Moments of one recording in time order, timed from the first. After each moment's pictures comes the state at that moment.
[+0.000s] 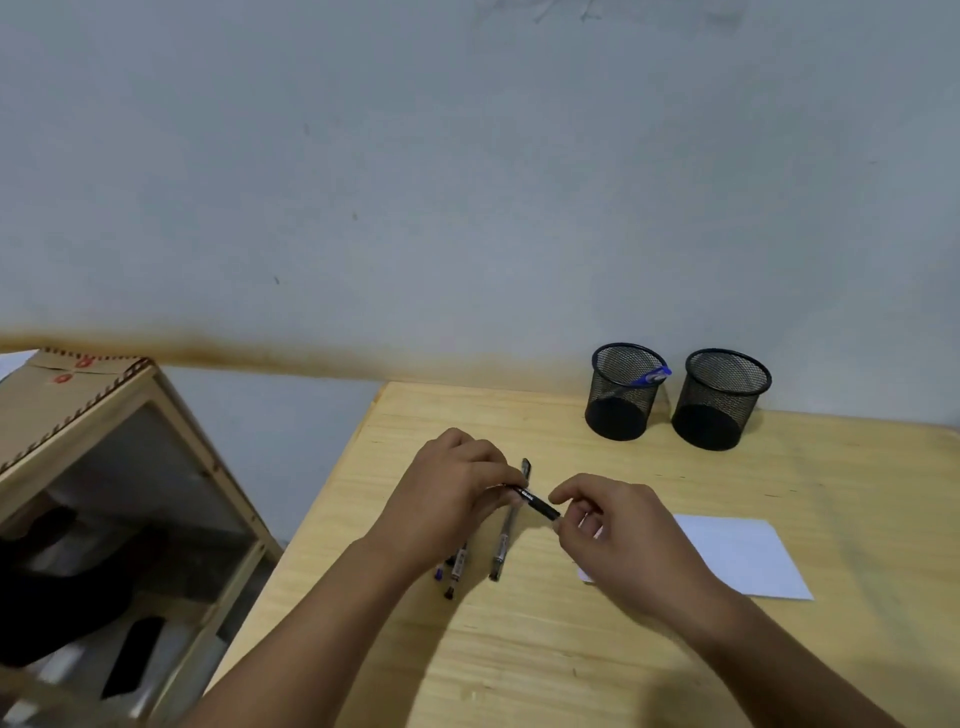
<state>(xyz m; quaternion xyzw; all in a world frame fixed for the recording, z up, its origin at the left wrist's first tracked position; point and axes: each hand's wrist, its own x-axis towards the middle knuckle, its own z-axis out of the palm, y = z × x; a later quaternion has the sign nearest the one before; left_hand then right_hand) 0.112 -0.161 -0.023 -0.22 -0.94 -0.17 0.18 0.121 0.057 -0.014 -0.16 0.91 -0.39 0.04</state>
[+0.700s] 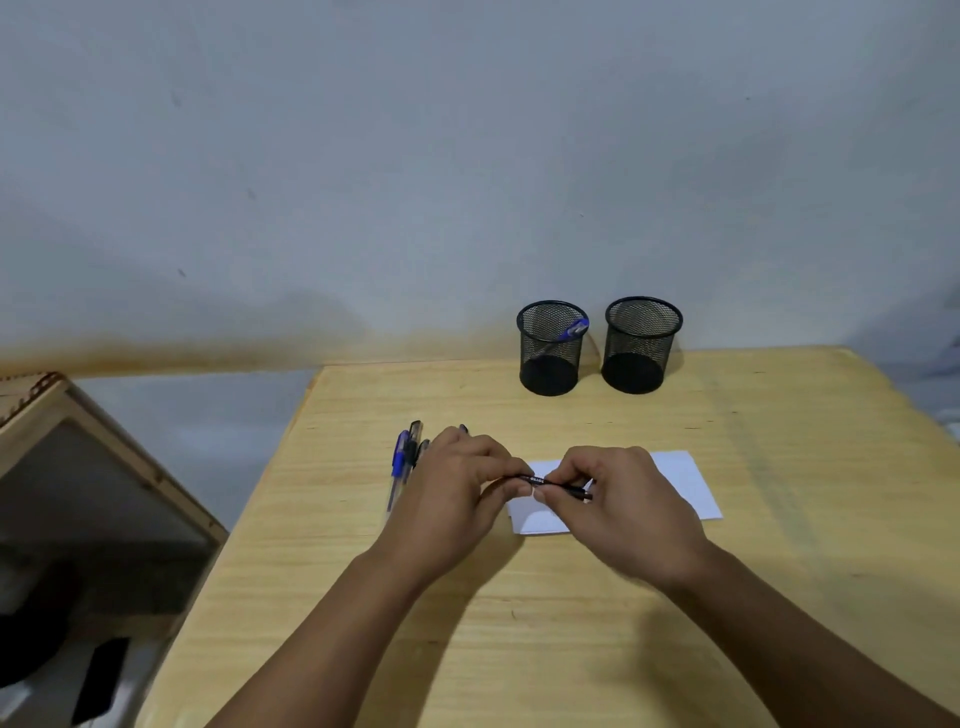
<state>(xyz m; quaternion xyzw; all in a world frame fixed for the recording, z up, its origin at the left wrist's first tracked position) 0.134 -0.088 -0.032 -0.22 -0.92 -0.27 0.16 0.144 0.109 -0.017 -0.08 0.93 -0.36 0.00</state>
